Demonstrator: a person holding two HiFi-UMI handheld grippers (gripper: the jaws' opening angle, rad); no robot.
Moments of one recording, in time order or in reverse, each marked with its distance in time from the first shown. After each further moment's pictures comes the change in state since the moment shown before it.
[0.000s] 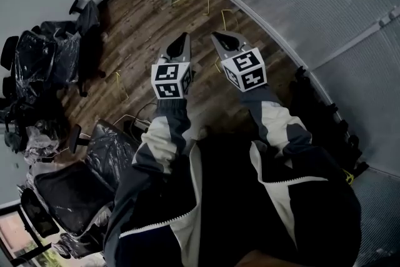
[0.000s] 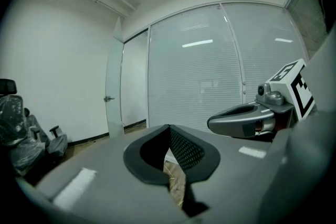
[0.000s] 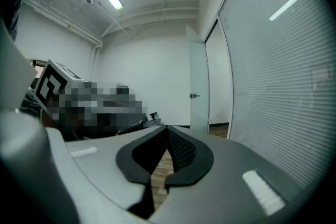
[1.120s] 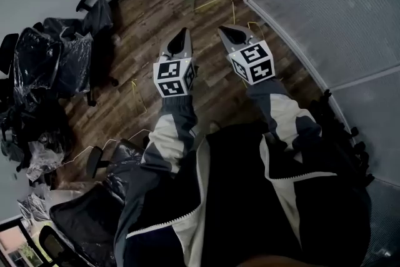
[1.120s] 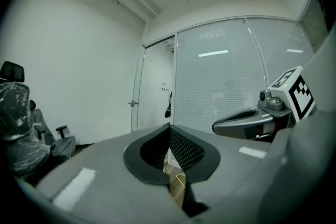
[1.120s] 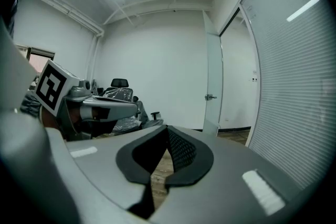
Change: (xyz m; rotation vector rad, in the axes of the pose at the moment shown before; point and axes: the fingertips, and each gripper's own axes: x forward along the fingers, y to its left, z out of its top) left arm 0.030 0.301 -0.006 -0.088 -0.096 0.075; right arm 0.274 0.073 0.058 -0.067 0.038 0.016
